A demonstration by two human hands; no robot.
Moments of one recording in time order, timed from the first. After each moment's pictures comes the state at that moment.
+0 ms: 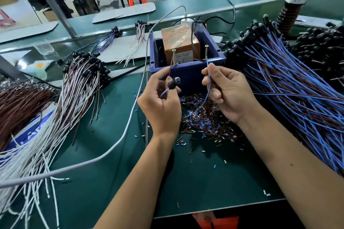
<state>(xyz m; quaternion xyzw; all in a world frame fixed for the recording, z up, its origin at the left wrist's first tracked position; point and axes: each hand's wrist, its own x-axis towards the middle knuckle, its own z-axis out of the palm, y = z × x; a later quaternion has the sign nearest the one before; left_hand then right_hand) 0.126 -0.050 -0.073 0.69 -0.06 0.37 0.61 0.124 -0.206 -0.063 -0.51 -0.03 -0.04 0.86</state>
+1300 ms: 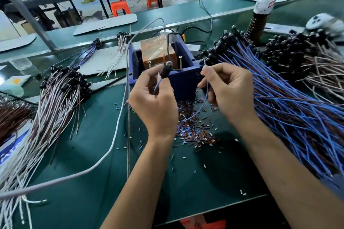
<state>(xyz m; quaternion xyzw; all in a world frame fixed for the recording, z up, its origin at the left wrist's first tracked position) 0.109 -0.092 -0.028 0.66 -0.03 0.32 0.68 0.100 -0.239 -0.046 -0.70 -0.01 -0.30 0.65</state>
